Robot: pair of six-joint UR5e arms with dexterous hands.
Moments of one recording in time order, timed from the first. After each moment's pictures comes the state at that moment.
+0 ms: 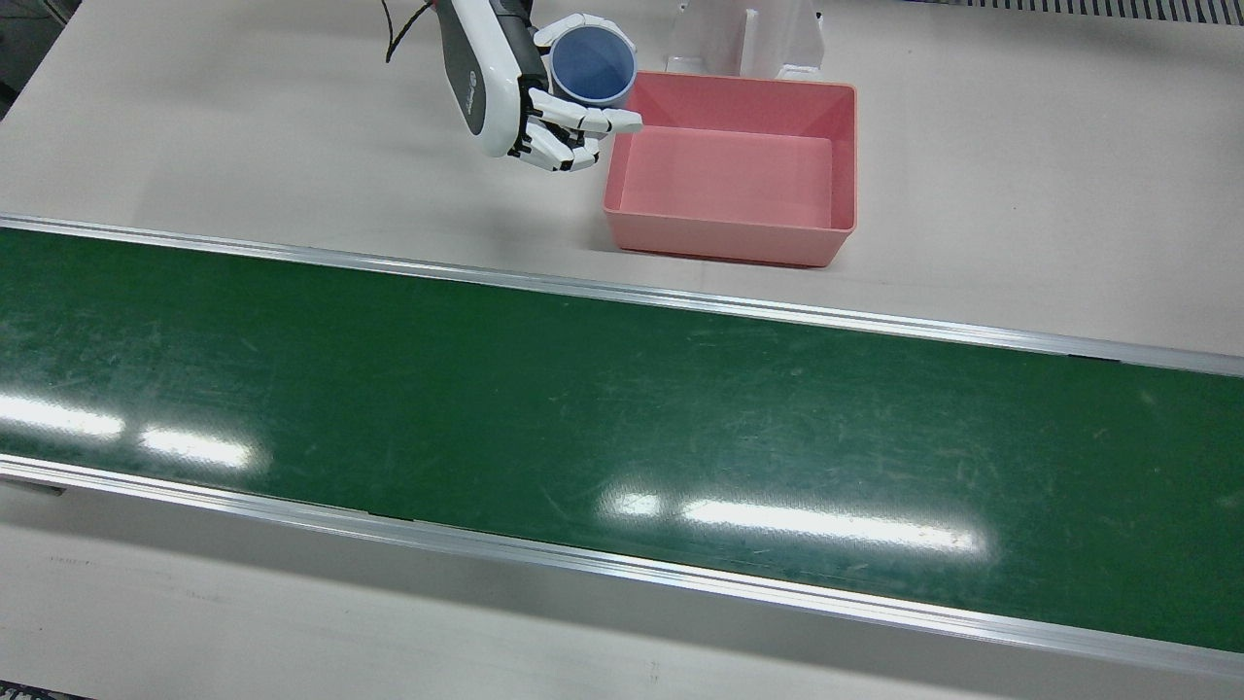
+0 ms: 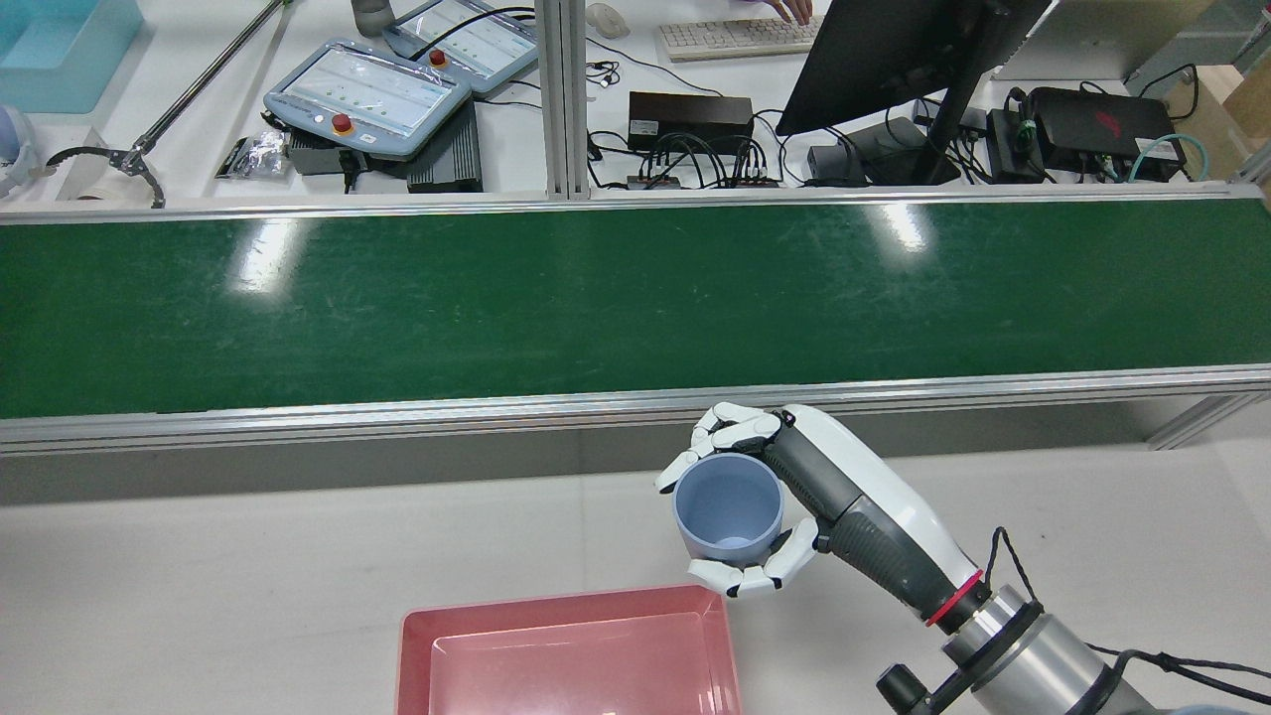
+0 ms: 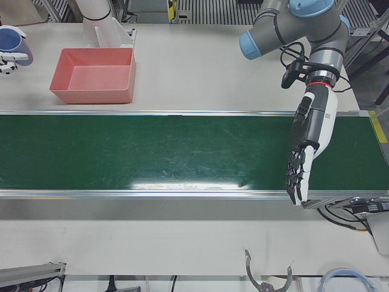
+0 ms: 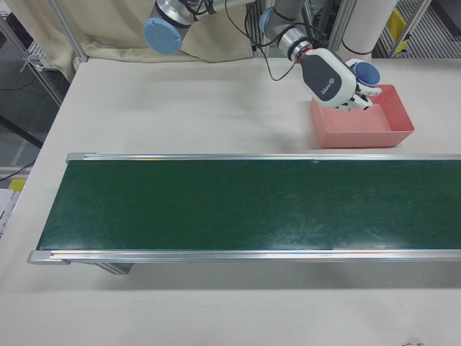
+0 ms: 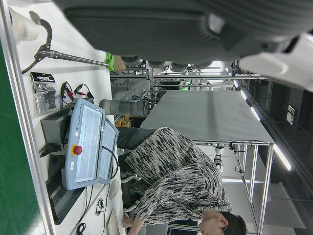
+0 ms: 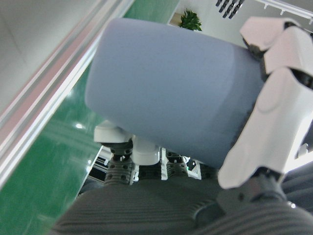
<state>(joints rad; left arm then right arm) -1.44 -1.71 -1.76 0.24 1.79 0.00 0.14 -1.36 2.46 -3.73 -0.70 -0.87</state>
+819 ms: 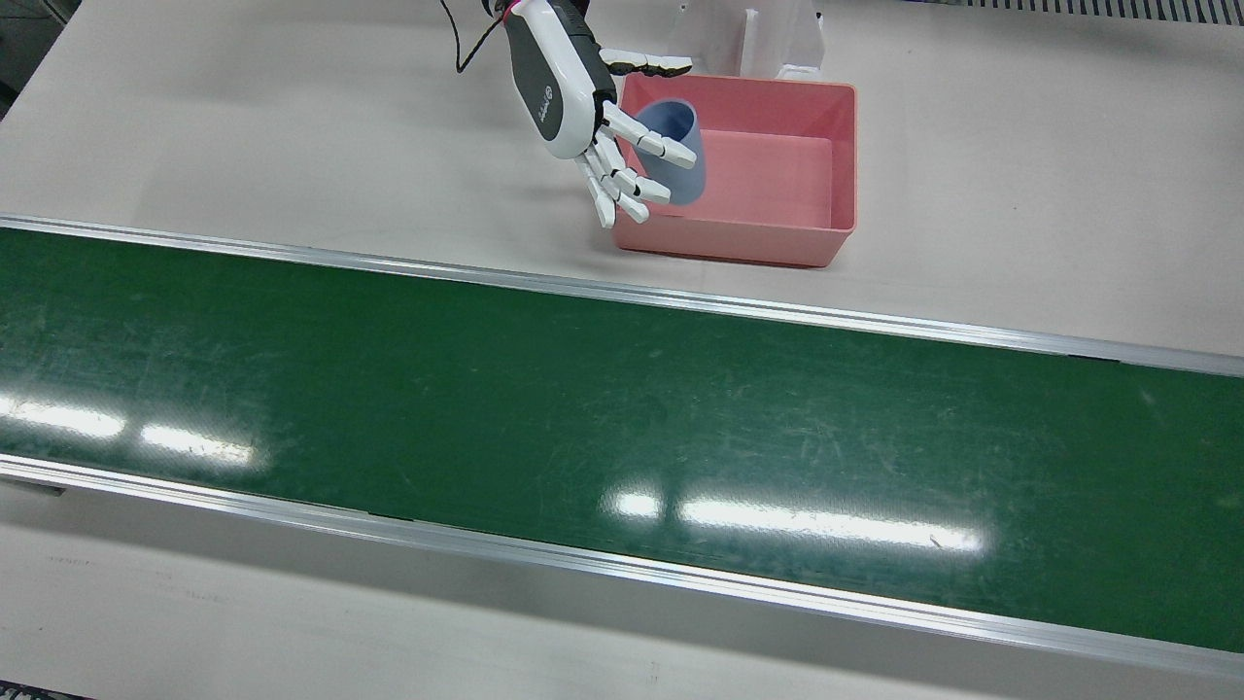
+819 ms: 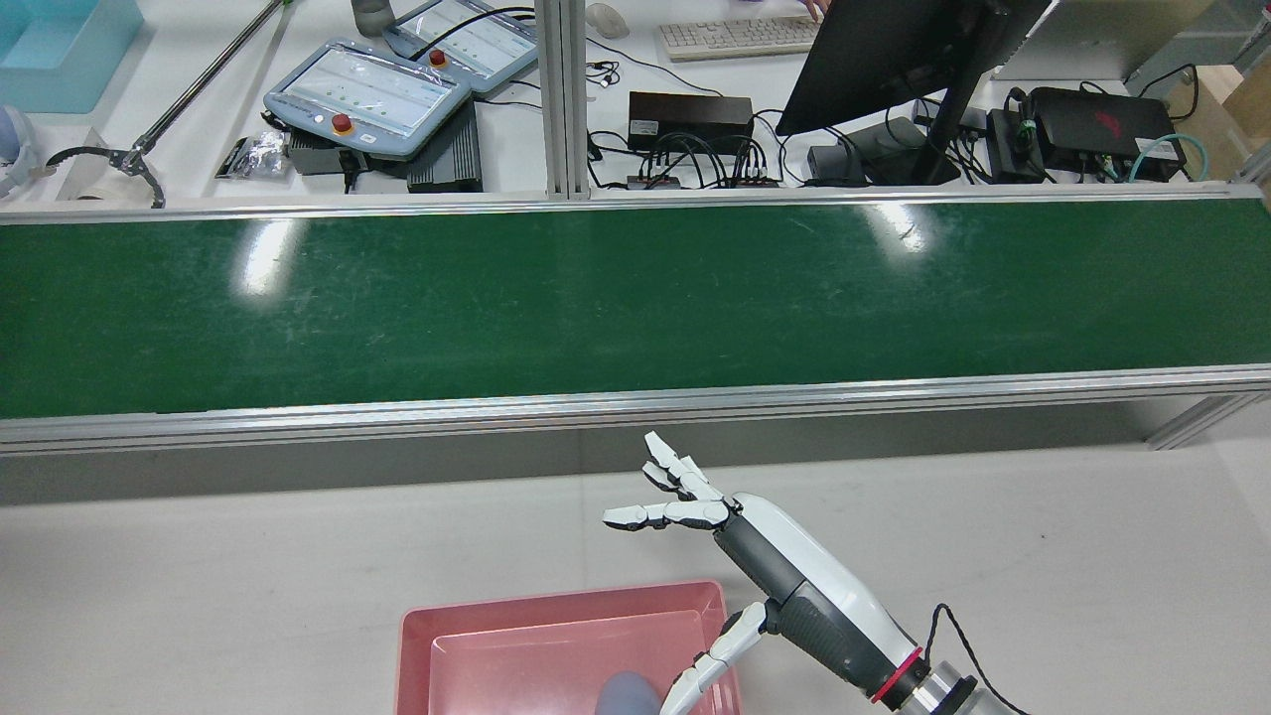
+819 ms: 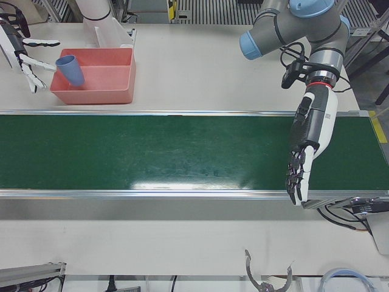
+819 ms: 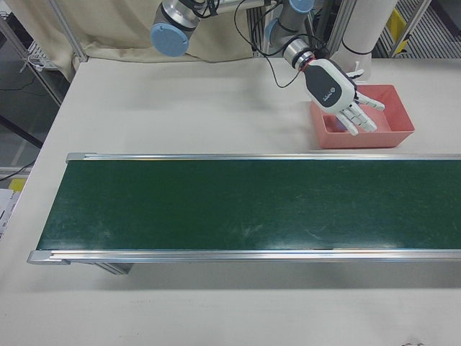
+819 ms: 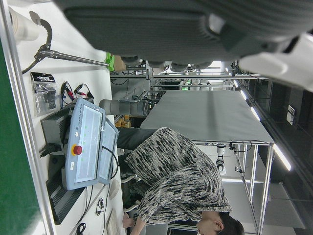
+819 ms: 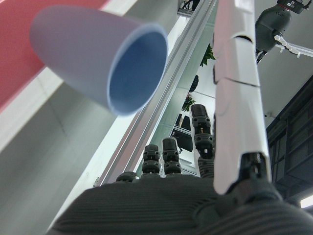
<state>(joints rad) -1.44 -1.71 -1.76 0.24 1.79 0.00 0.02 -1.36 2.35 -3.61 -0.64 -0.88</state>
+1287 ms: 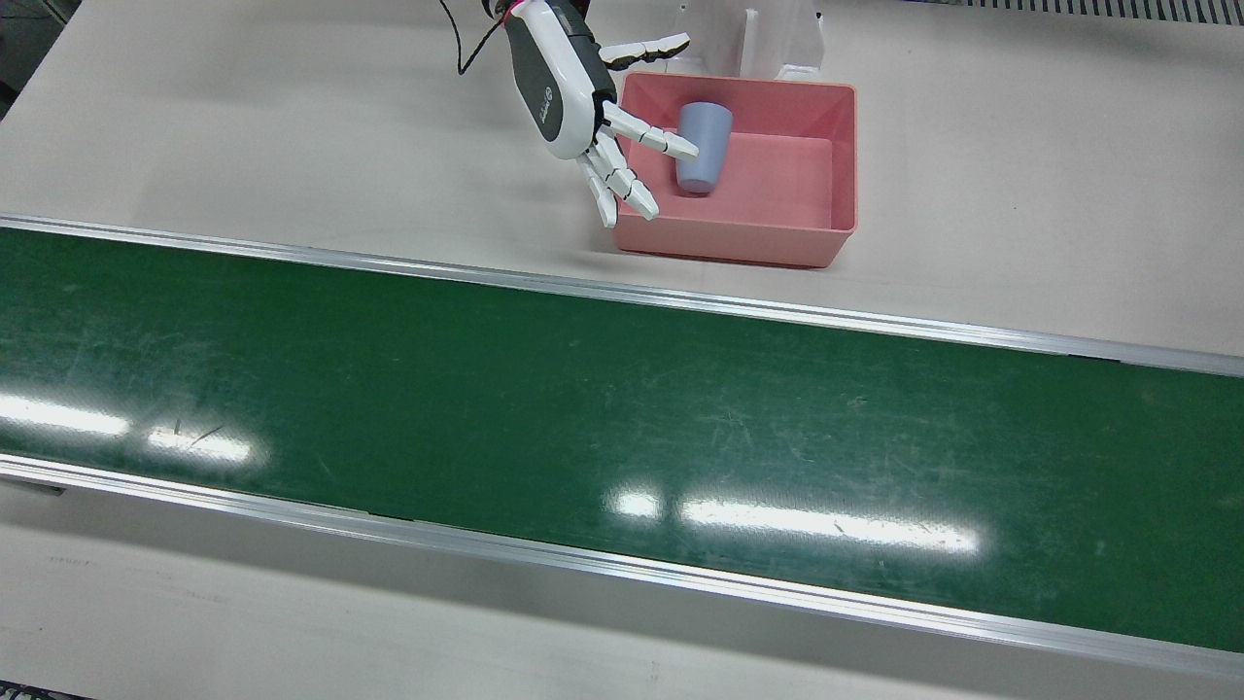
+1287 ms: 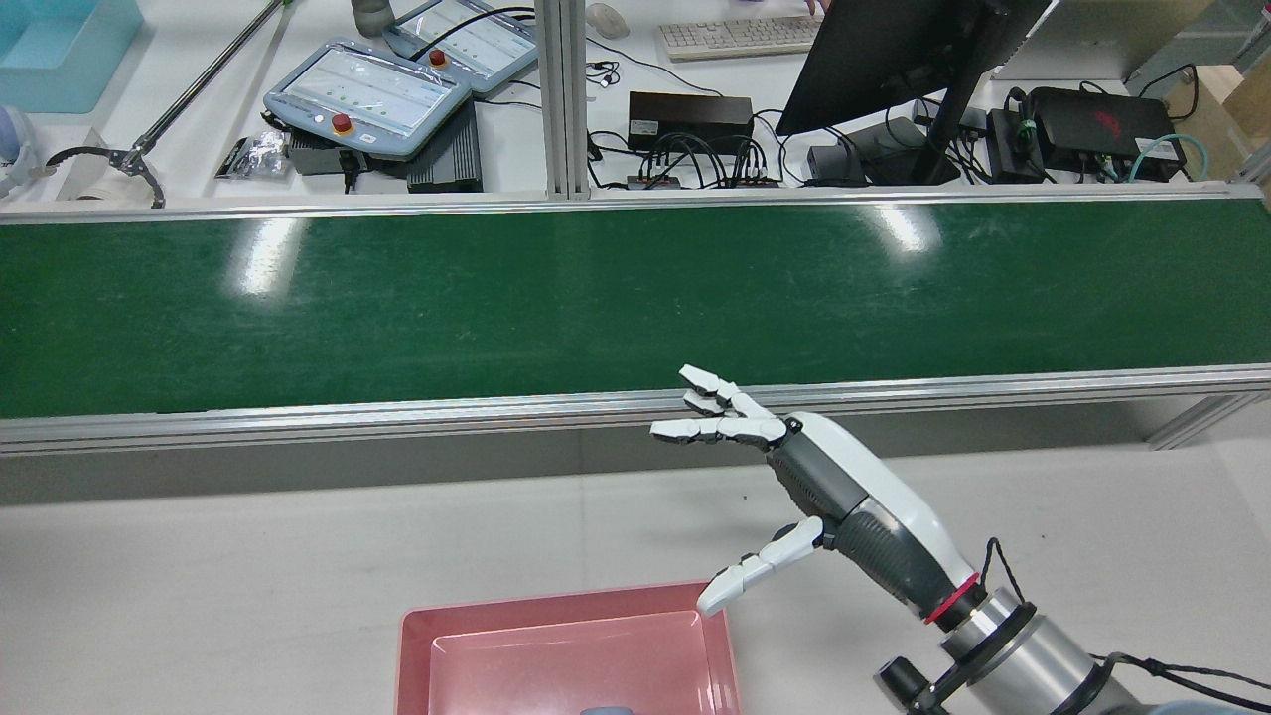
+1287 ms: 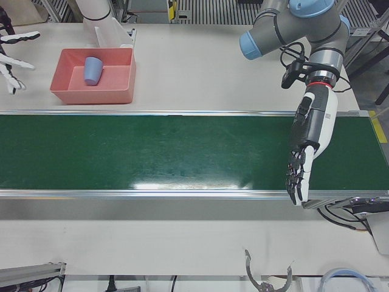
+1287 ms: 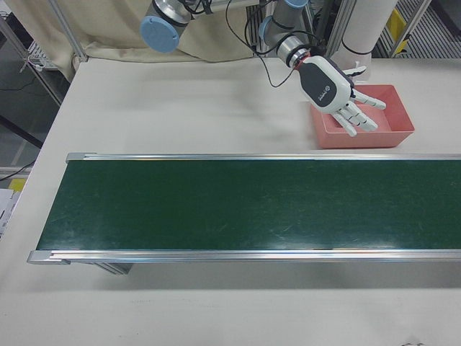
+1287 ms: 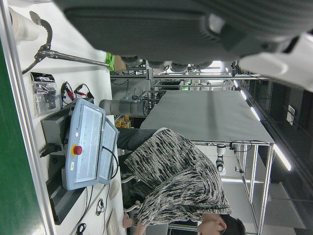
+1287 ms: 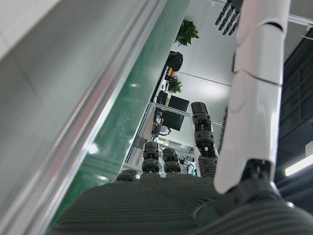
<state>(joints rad) -1.44 -1.71 -1.76 0.24 1.79 0.00 0.14 -1.41 2.42 -3.62 -0.68 -0.80</state>
